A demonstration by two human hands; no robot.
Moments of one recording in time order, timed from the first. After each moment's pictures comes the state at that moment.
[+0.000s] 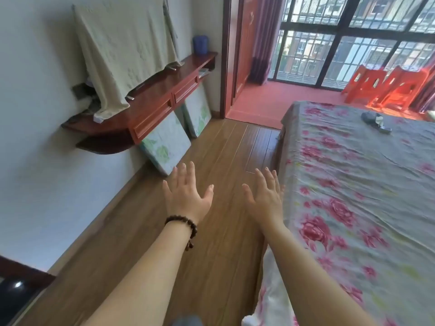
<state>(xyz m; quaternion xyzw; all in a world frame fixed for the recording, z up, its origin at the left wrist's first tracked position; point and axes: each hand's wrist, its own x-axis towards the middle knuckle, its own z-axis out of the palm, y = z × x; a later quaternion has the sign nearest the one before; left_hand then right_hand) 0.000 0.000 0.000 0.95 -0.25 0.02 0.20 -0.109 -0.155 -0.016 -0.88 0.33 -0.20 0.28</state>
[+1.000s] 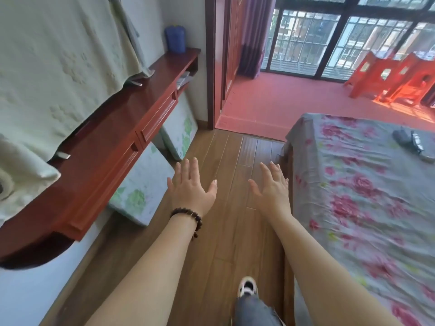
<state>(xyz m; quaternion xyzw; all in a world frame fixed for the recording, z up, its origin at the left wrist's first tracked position) 0.465 -0.346 -0.034 0.94 -0.27 -0.03 0.18 0.334 -0.492 -0.031 -0.87 0.38 -0.15 0.27</state>
